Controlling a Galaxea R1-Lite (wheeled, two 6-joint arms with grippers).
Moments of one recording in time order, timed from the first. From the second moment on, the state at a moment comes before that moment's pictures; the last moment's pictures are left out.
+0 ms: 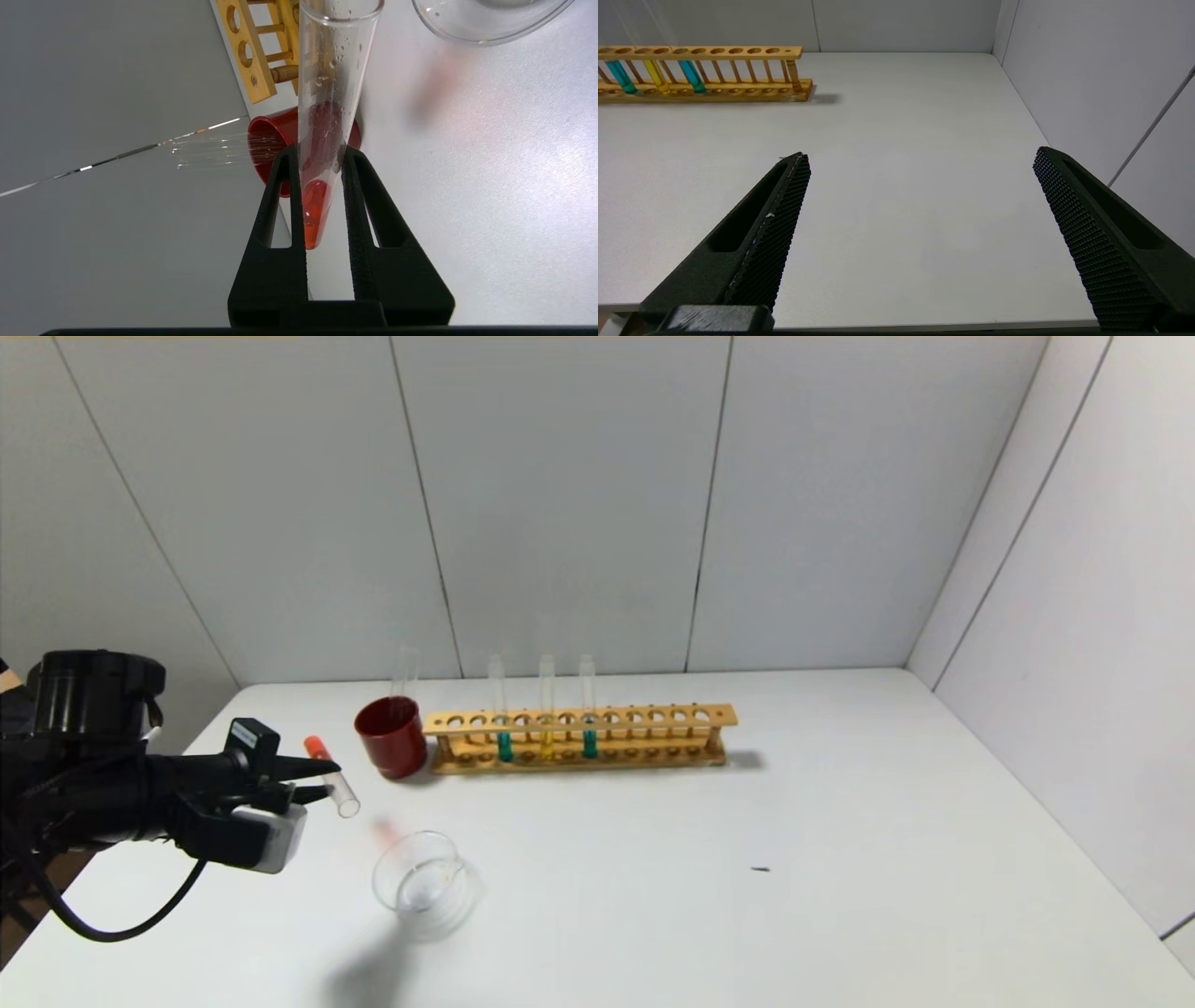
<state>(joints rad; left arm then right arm) 0.13 1.66 -0.70 -0.27 -0.59 1.97 0.00 0.00 0.00 0.00 0.01 0.00</state>
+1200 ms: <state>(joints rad) 0.09 1.70 -0.72 -0.28 -0.55 2.09 0.00 0.00 0.00 0.00 0.01 0.00</state>
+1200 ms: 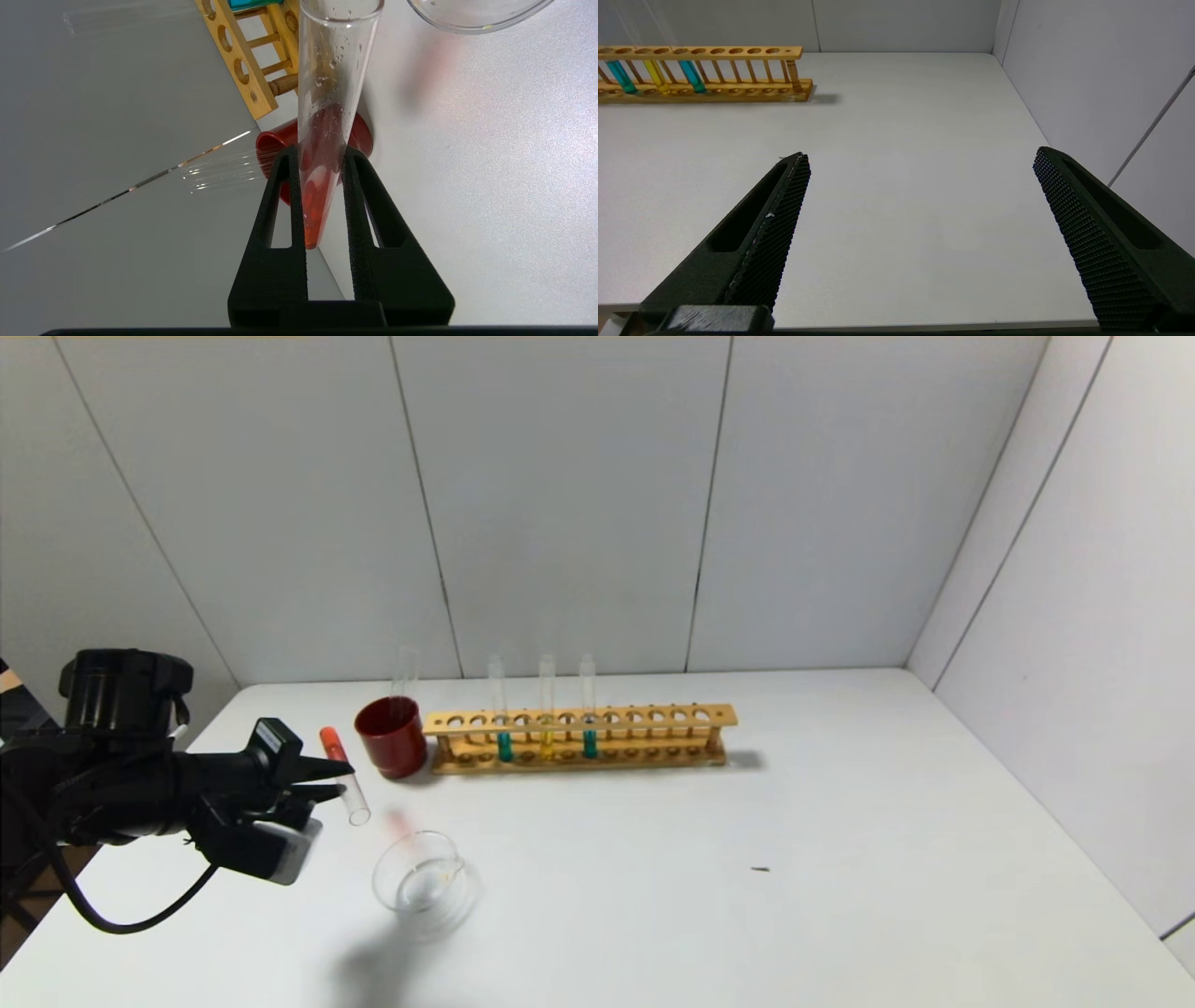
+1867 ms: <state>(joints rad) 0.08 1.72 -0.73 -0.28 -0.50 2.16 0.00 0.00 0.00 0.00 0.01 0.00</state>
